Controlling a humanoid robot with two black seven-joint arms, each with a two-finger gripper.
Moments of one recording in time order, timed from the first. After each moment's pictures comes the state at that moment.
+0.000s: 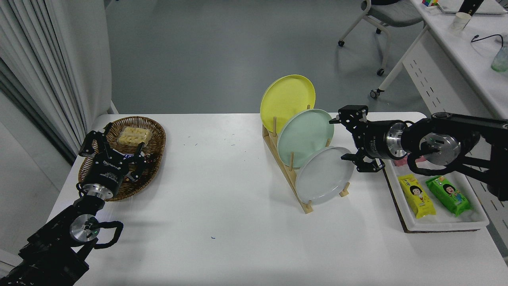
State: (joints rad) left arm -0.46 0.30 -1.06 -0.55 0.23 -0.56 -0.49; right arm 1.37 -0.63 -0.25 1.28 0.18 -0.07 -0.19
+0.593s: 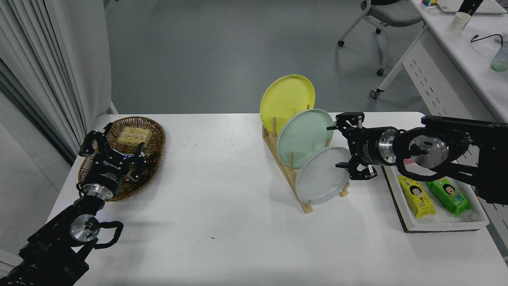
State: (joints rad) left arm -0.46 0.30 -1.06 -0.55 0.23 -0.56 -0.49; right arm 1.36 -0.61 -0.26 1.27 0.35 -0.14 -0.19
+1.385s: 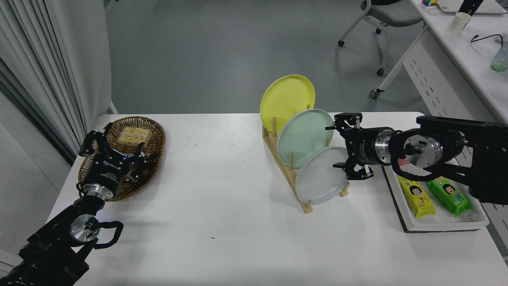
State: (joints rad) left arm -0.46 0.30 -1.06 -0.55 0.23 -0.56 -0.49; right arm 1.36 -0.59 -0.26 1.25 0.36 -0.15 -0.19
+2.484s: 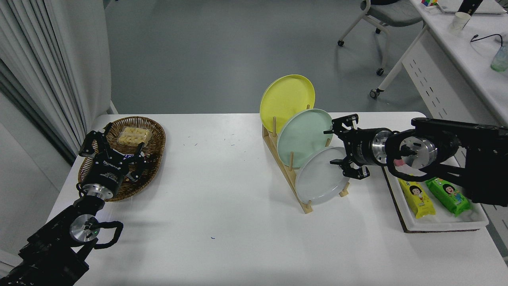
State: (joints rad) left arm -0.46 0.30 -1.06 -0.55 0.23 -0.56 -0.49; right arm 1.31 -0.53 -0.22 1.19 0.33 -0.16 -0.19
